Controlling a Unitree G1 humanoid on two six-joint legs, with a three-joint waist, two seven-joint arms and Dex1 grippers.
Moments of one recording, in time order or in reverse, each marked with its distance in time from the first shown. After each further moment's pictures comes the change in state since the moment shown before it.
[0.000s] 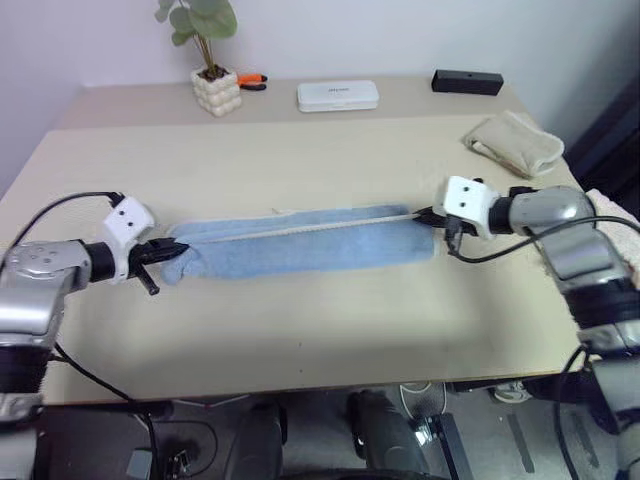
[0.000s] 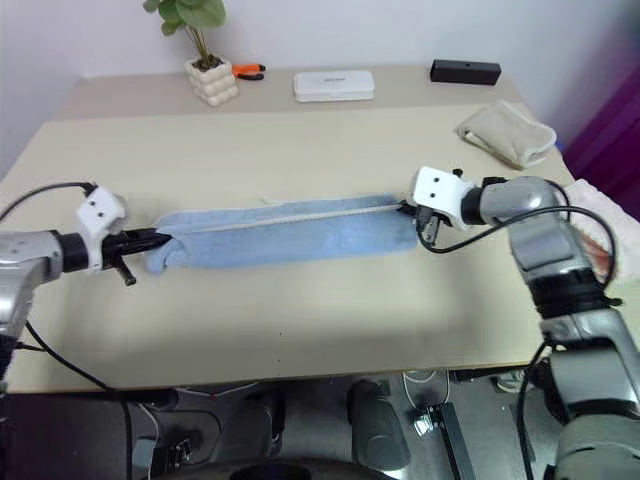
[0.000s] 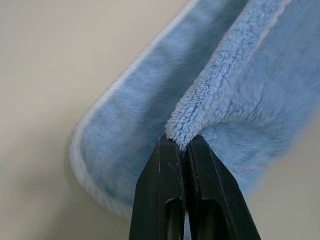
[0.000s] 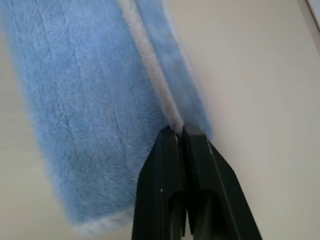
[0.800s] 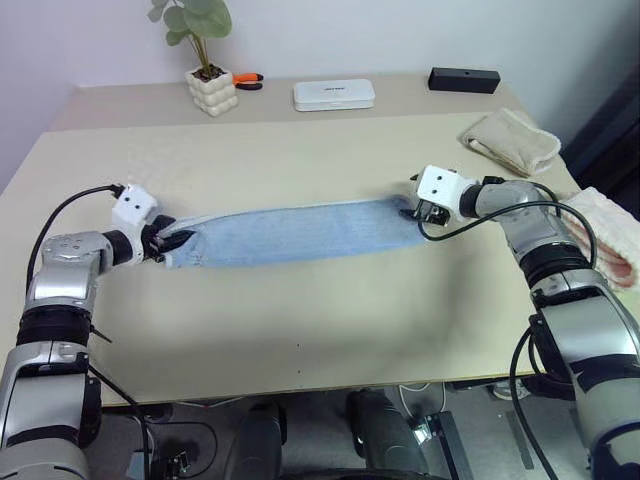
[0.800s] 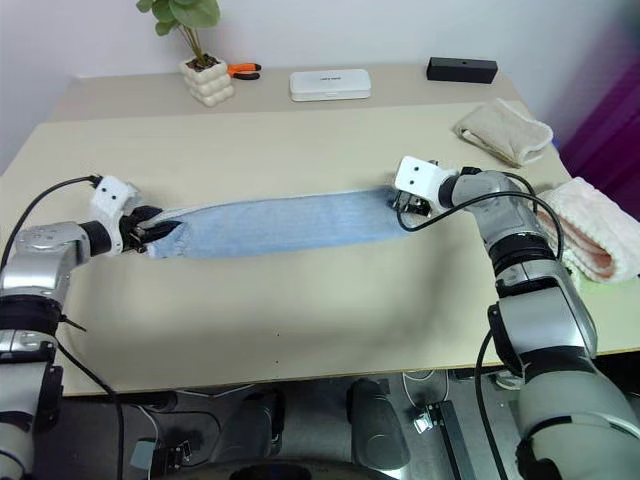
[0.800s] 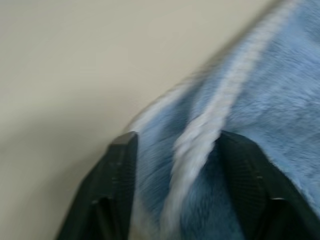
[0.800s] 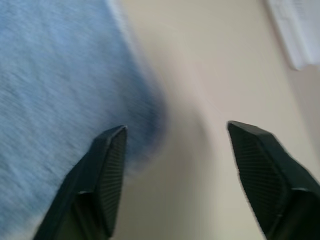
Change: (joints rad) left arm -0.167 -0.118 0.112 0.332 0.007 -0.017 0.152; right arm -0.163 0.091 -0.012 0.432 -0.149 -0.275 -0.232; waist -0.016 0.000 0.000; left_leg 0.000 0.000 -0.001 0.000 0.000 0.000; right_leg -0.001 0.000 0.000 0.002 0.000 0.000
